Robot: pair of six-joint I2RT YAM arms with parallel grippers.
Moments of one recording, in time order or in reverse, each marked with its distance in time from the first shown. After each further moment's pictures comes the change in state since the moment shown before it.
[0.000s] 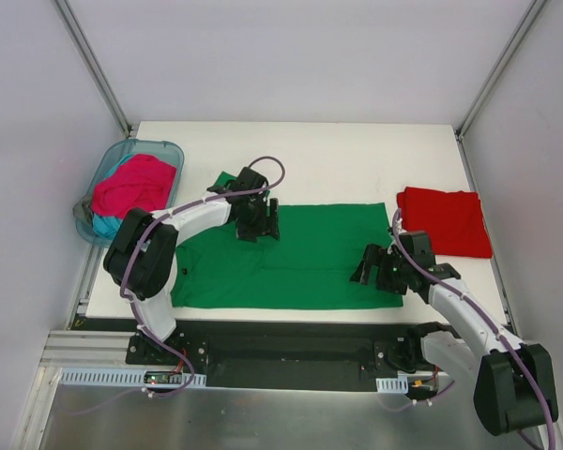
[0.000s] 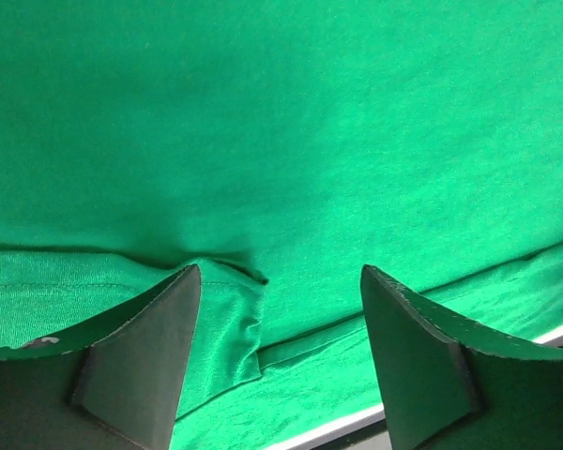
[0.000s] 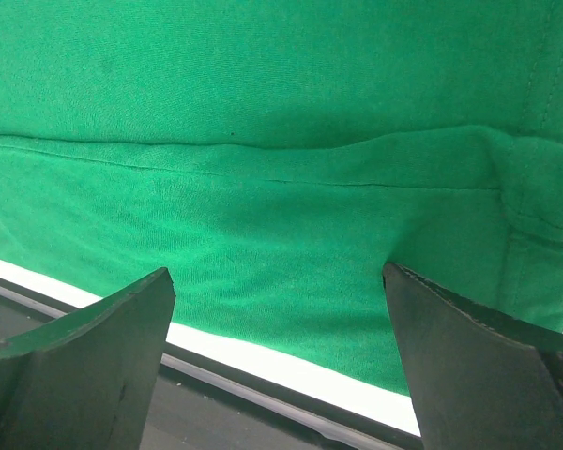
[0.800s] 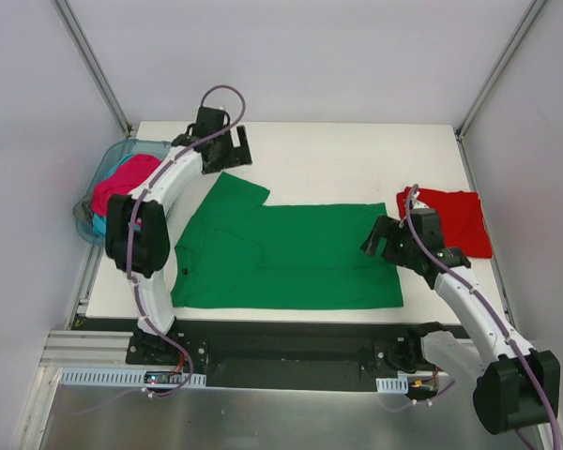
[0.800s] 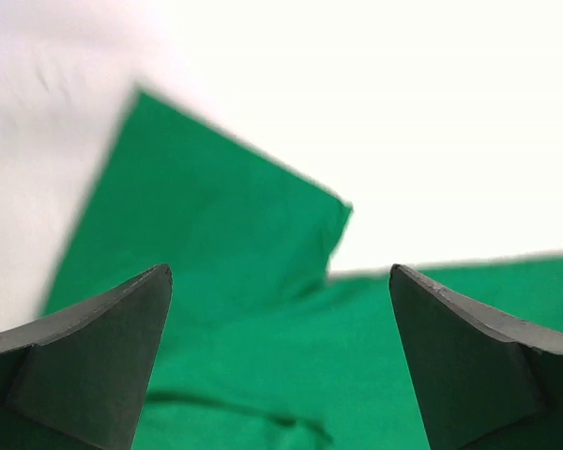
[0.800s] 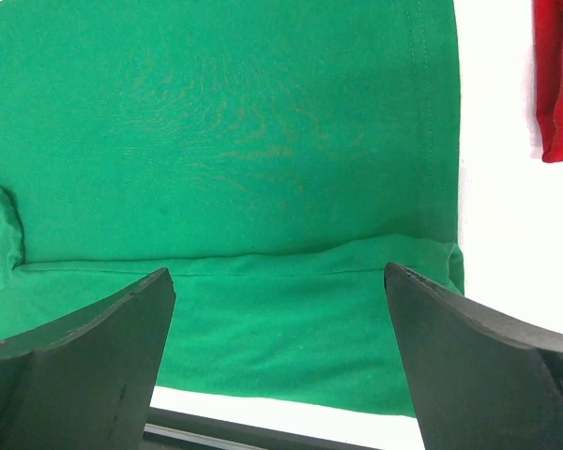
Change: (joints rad) left arm 0.258 0.081 0.393 -0.029 -0.114 0.117; right arm -0.008 -0.026 0.205 -0.053 0.224 0.042
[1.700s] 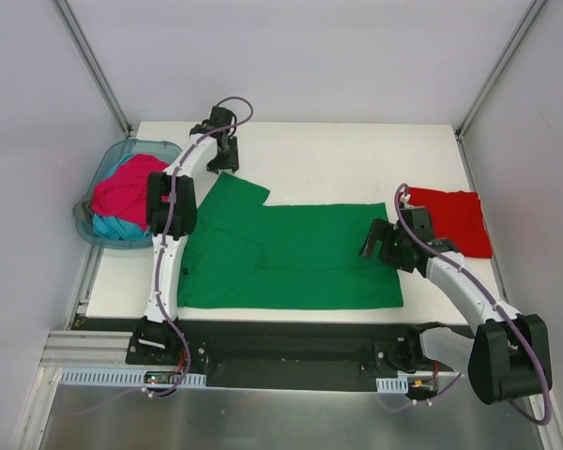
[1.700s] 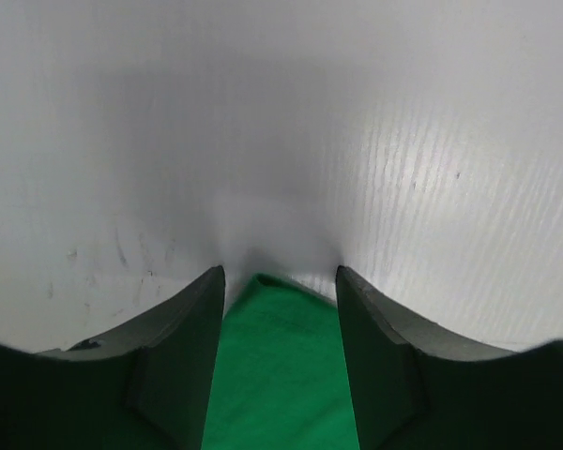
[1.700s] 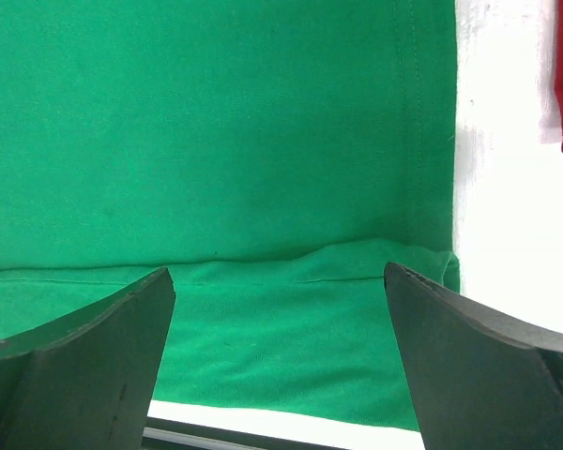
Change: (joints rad) left arm 0.094 0.624 0.666 -0.245 -0.164 0.192; right arm -0.012 0.193 0.005 0.032 -0.006 -0.008
